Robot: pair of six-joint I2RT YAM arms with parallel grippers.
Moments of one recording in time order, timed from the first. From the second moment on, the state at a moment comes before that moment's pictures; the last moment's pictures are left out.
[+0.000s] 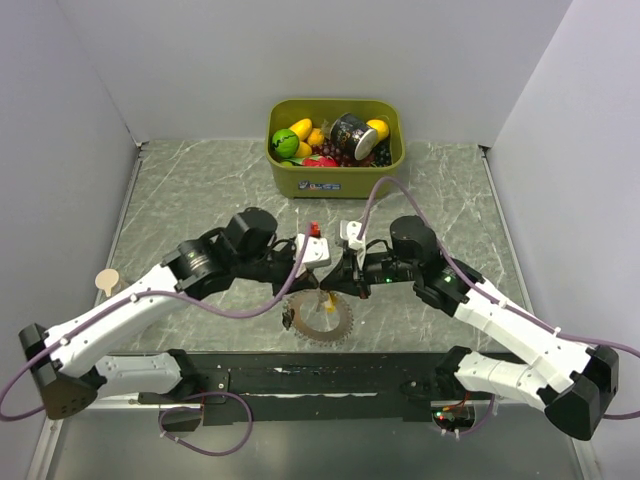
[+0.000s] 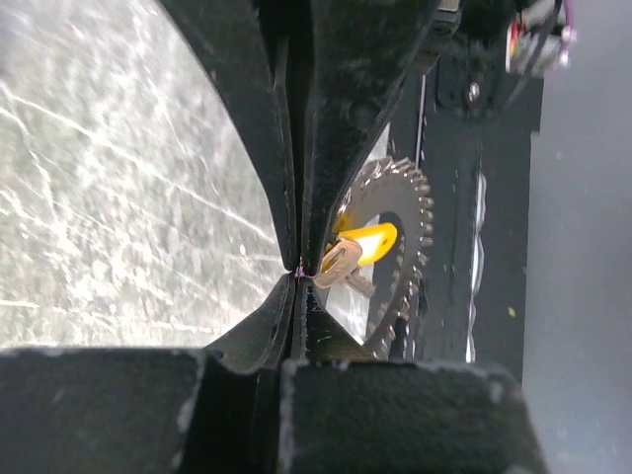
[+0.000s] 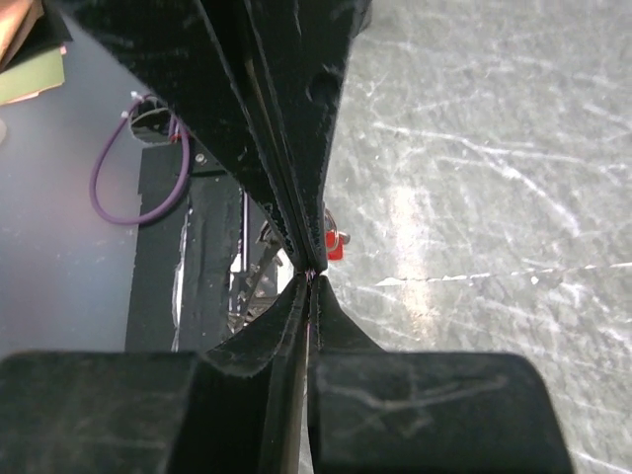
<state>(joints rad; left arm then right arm) -0.92 1.16 1.21 -0.66 0.44 0.29 0.76 1.00 0.87 -0.24 -0.72 -0.16</state>
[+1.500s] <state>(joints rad) -0.92 0.77 0.76 0.01 0.36 0.14 0.72 0.86 0.88 -0.06 -0.75 0.08</state>
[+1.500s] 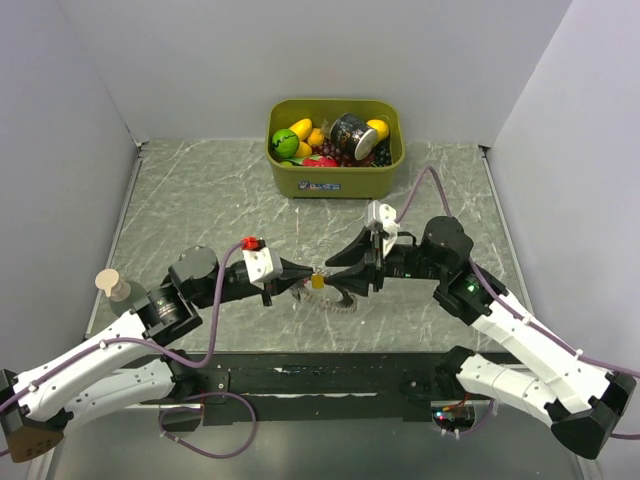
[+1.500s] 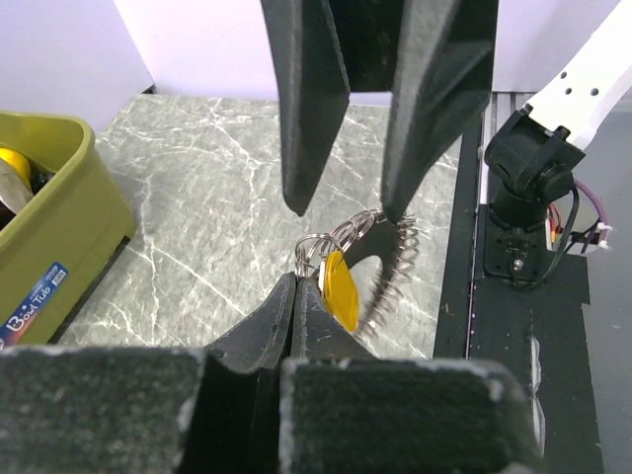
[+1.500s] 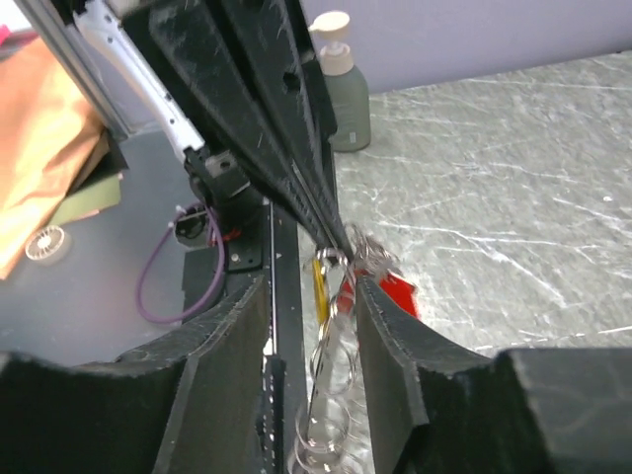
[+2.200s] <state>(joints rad) -0.92 0.83 0.77 -0.03 0.26 0.17 0.84 1.02 1.10 -0.31 -0.35 0.19</state>
